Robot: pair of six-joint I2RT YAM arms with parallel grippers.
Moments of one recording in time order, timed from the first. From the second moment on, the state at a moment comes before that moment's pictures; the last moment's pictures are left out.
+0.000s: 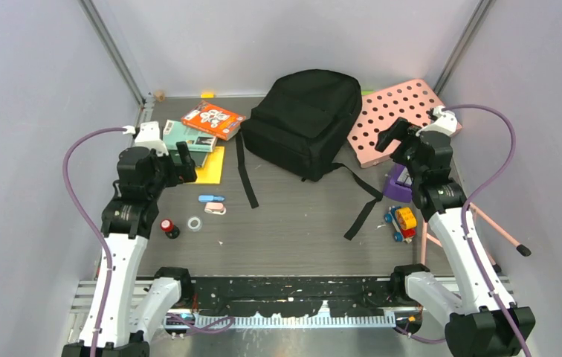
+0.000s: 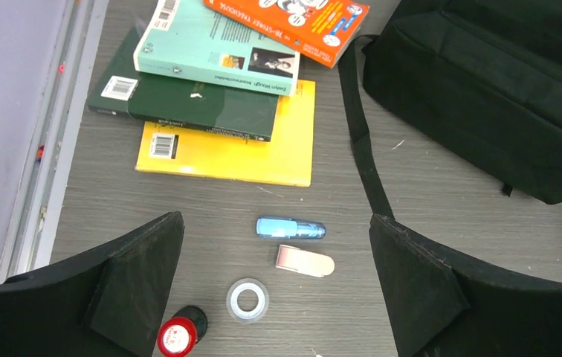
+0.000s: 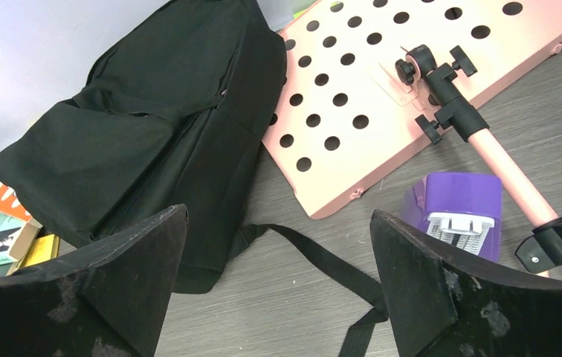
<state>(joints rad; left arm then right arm) -0.07 0.78 1.00 -0.61 -0.06 -0.14 0.10 0.93 0.91 -0.26 0.17 0.43</state>
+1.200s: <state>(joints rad) -0.07 1.01 1.07 -0.63 0.17 -0.16 0.19 1.56 1.20 -0.27 -0.14 0.69</state>
